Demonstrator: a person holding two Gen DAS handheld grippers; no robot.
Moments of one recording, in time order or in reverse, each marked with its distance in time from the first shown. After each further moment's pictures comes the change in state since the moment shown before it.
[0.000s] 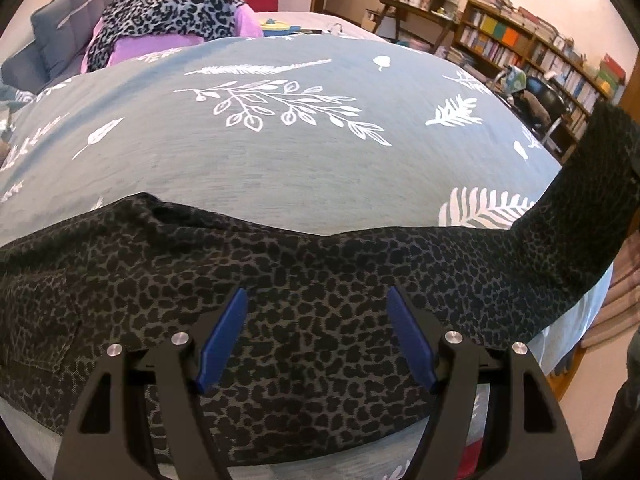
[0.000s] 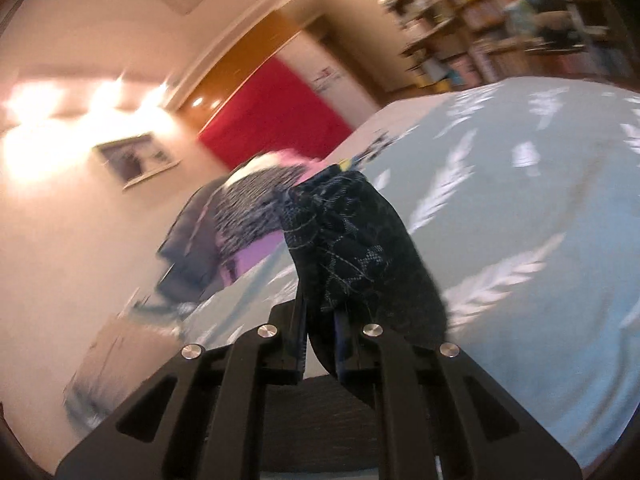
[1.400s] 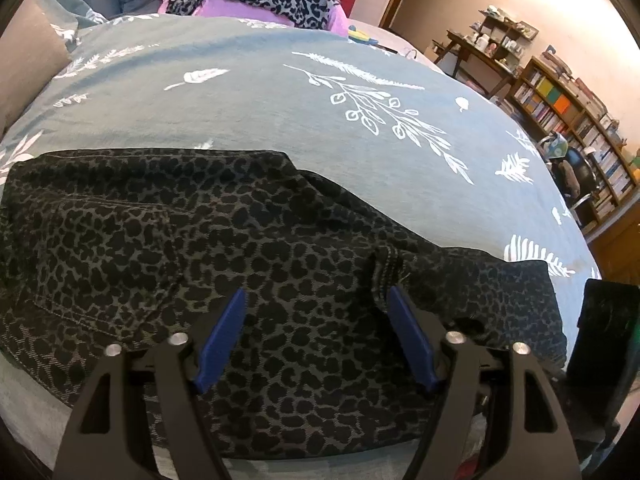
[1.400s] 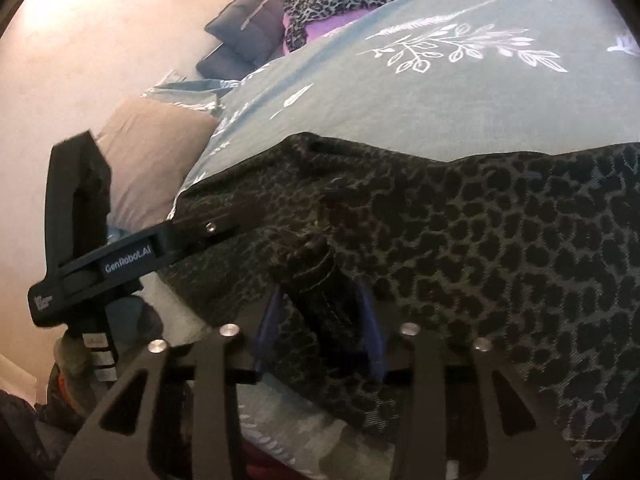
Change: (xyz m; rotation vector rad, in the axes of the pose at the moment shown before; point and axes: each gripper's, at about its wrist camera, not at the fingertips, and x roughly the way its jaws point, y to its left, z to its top) left arm -0.025 0.110 -0.030 -0.262 -0.024 0.022; right arm 0.192 0.106 -0.219 -0.258 0.707 0.151
